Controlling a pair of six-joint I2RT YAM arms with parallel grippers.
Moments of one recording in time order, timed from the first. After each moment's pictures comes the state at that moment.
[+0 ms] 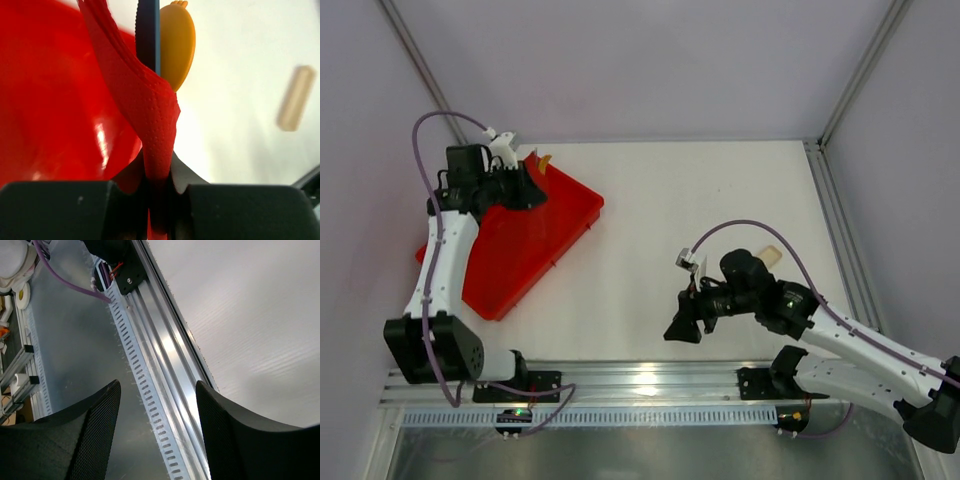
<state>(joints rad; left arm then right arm) 0.08 1.43 1.38 -0.71 0.56 0.02 0.88 0.82 0.69 -0.45 -0.55 0.36</state>
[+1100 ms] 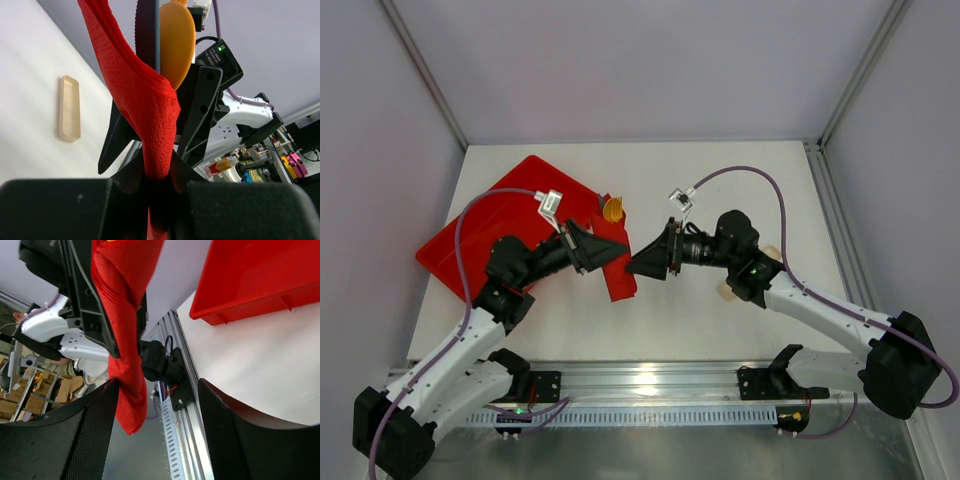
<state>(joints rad) -0.51 0.83 0.59 0.41 0.62 -1.01 0.73 1.17 0.76 0.38 -0.67 0.79</state>
